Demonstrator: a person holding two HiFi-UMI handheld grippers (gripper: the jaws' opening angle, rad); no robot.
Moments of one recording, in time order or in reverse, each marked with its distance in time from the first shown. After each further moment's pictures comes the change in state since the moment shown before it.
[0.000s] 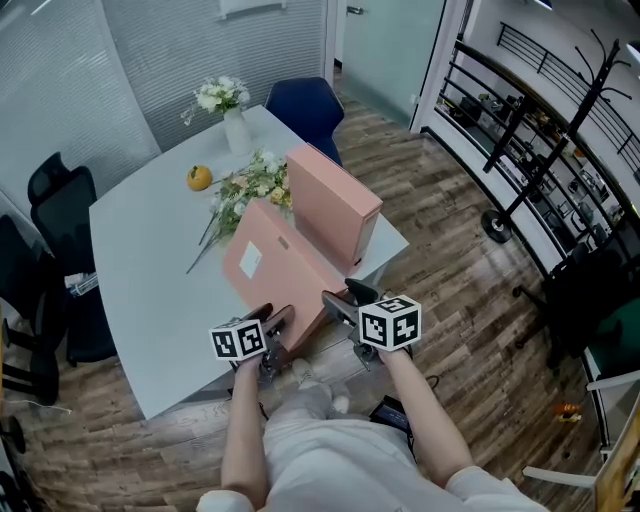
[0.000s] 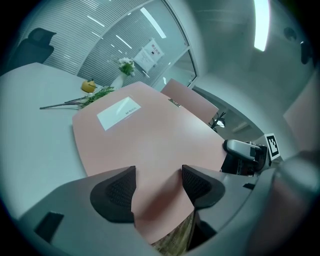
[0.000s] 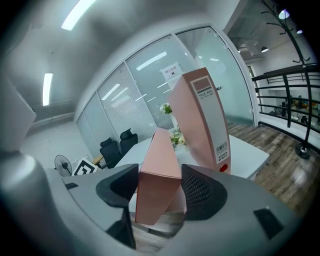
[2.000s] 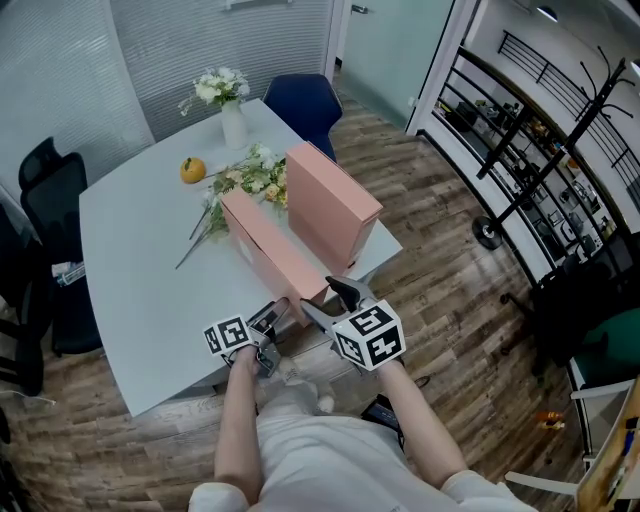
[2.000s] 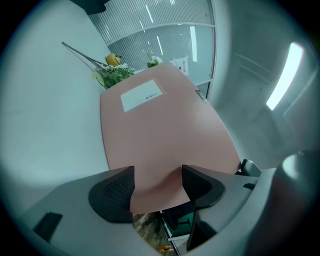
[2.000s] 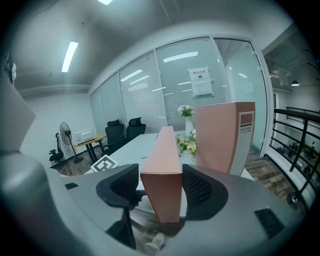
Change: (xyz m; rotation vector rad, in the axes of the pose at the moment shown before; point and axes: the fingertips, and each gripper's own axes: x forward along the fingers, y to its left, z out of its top) left arm 0.028 -0.001 0.004 -0.381 -0.143 -0.277; right arm 0.004 0.050 0.022 -0.338 0.054 -0.001
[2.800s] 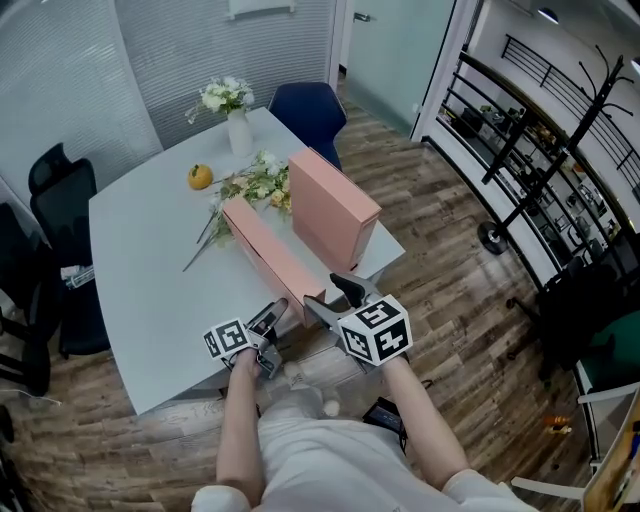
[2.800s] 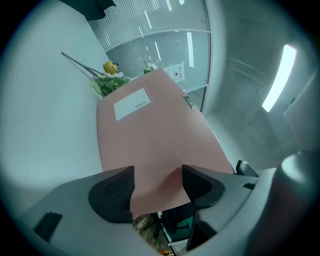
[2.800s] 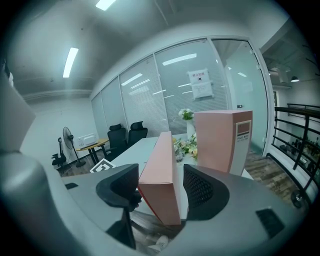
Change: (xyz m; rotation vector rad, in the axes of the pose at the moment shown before) left arm -0.016 -0.020 0.007 -0.008 -0.057 -0.009; right arm -0.016 0.002 0.017 0.025 -0.030 0.030
